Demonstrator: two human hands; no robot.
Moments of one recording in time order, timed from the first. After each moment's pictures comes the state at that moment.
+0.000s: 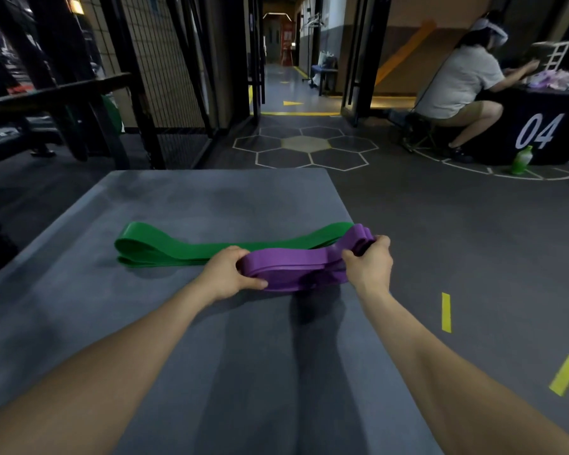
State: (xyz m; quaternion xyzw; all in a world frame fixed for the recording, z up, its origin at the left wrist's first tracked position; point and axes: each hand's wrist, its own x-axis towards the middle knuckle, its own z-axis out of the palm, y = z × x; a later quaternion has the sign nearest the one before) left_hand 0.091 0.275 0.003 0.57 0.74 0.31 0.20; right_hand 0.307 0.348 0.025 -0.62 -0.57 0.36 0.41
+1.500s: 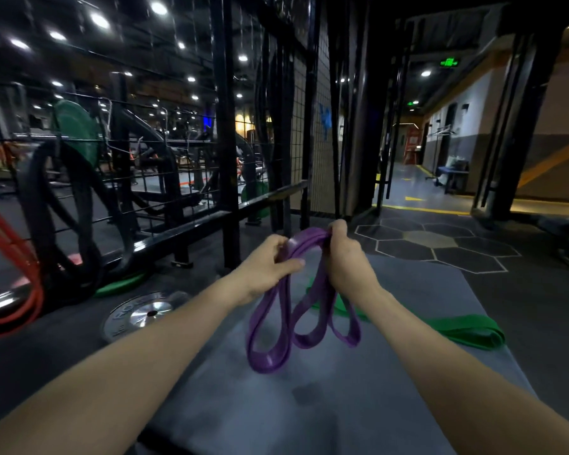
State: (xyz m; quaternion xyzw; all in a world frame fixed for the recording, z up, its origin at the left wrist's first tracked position) left_hand 0.028 -0.009 0.196 0.45 0.68 0.55 0.17; right_hand 0.139 0.103 0.204 -0.24 -0.90 0.13 0.34
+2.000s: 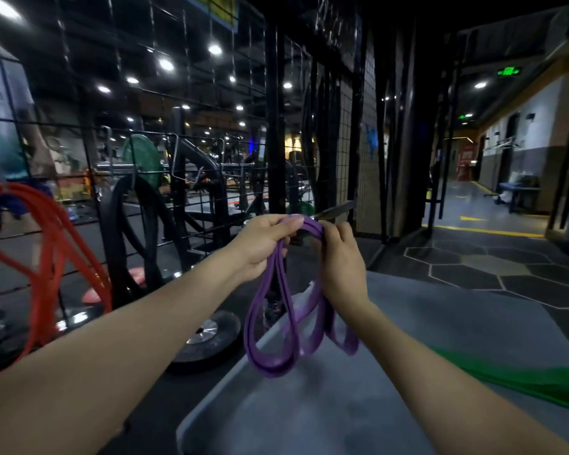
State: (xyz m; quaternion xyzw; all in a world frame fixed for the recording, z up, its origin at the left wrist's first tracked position) left_hand -0.015 -0.059 0.276 0.36 0.62 0.68 0.18; right_hand 0.054 0.056 0.225 -0.11 -0.84 0.19 0.49
